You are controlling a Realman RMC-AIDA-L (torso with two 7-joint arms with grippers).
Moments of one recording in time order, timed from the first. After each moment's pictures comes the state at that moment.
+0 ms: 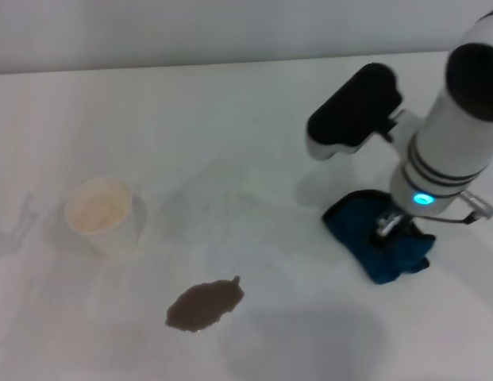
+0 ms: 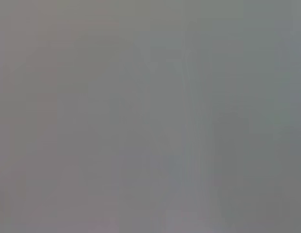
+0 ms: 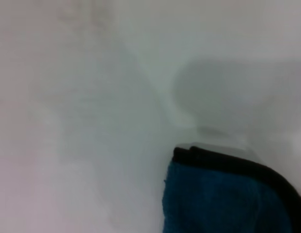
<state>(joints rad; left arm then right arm) -0.26 -2.08 2.82 0.03 -1.24 1.64 -0.08 0.60 2.03 -1.88 -1.28 0.34 1.51 -0.05</state>
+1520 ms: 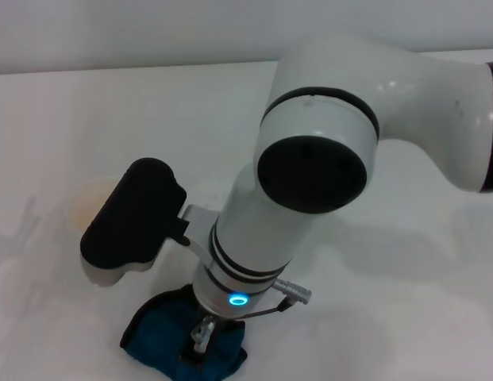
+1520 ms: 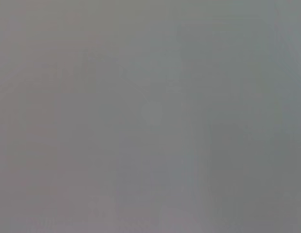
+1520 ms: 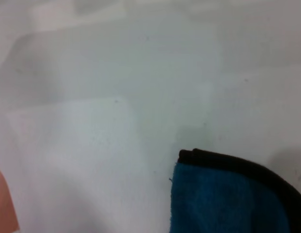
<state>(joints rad) -0.25 -2.08 2.83 0.02 -1.23 1.66 -0.05 1.03 2.03 -2.45 -1.20 1.00 1.11 0.12</state>
